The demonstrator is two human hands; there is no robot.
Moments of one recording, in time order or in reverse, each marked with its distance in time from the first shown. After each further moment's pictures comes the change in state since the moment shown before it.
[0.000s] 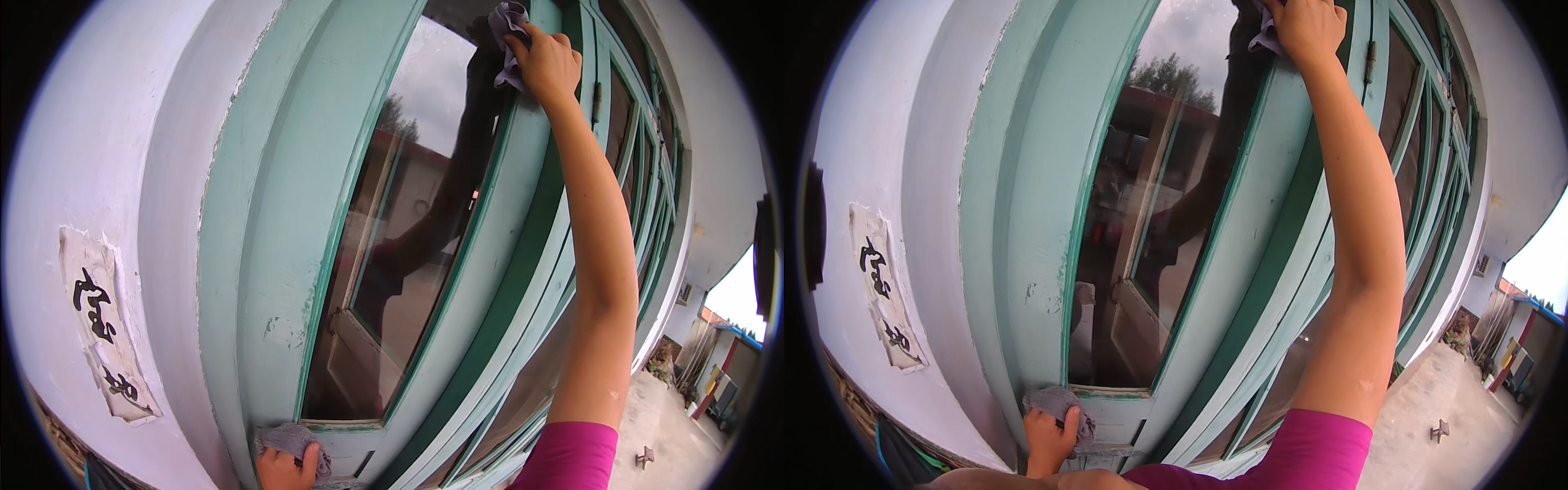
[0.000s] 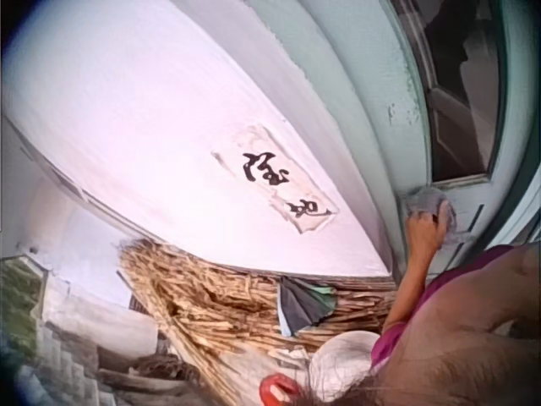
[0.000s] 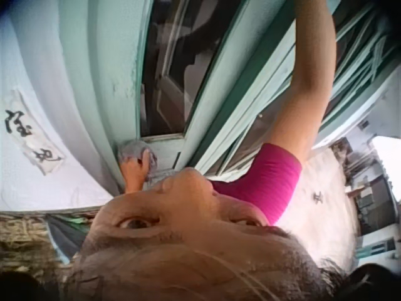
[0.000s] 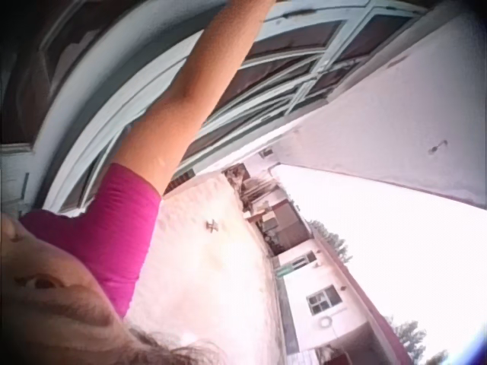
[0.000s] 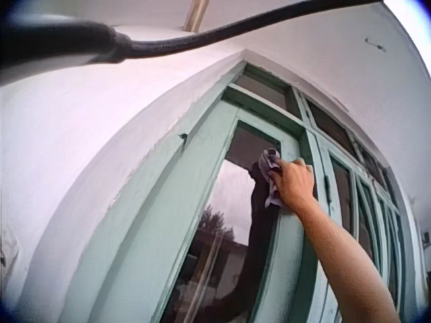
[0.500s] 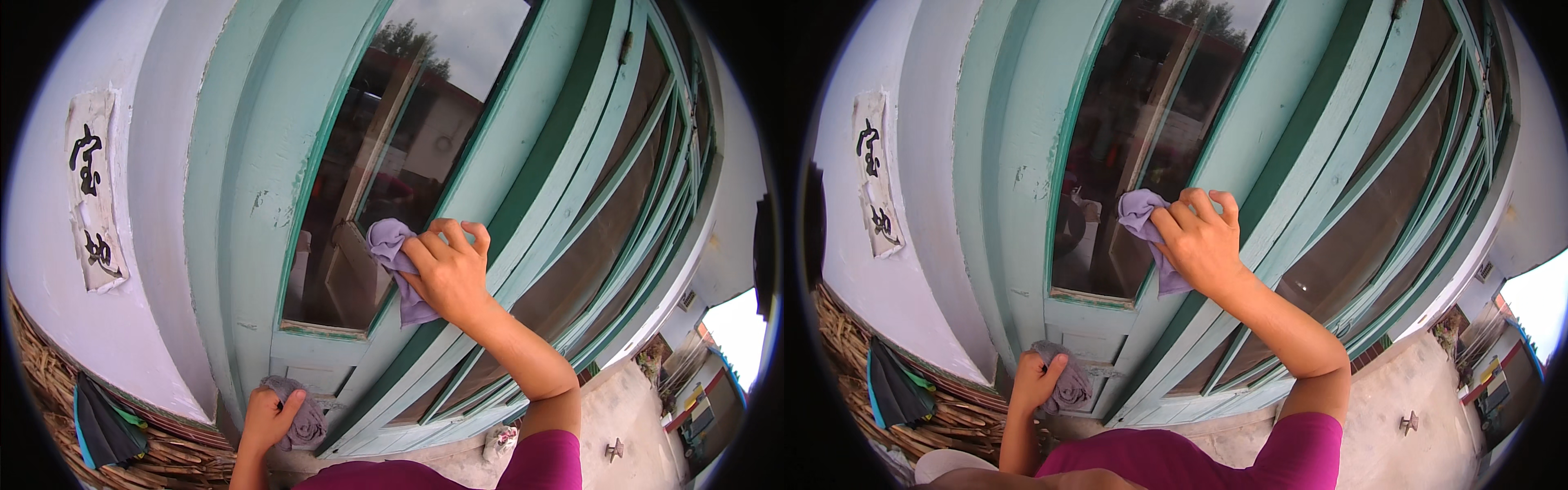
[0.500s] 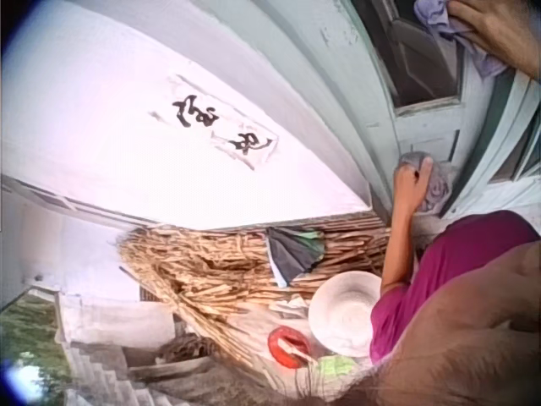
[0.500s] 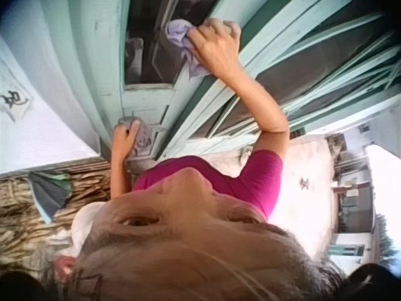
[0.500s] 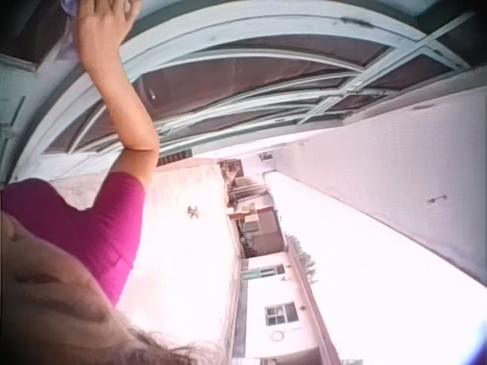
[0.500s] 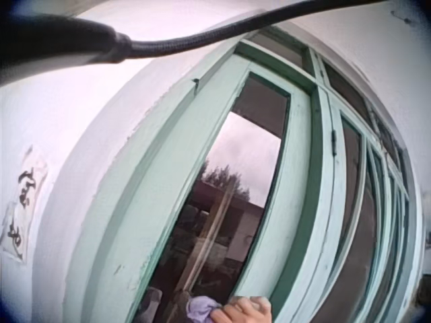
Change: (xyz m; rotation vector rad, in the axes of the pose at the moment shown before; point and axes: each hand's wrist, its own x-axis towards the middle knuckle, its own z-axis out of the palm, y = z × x) left_hand -0.052 0.019 -0.018 -0.502 -0.425 -0.332; right_hand -0.340 -0.124 -0.228 0.659 -0.486 -0.344
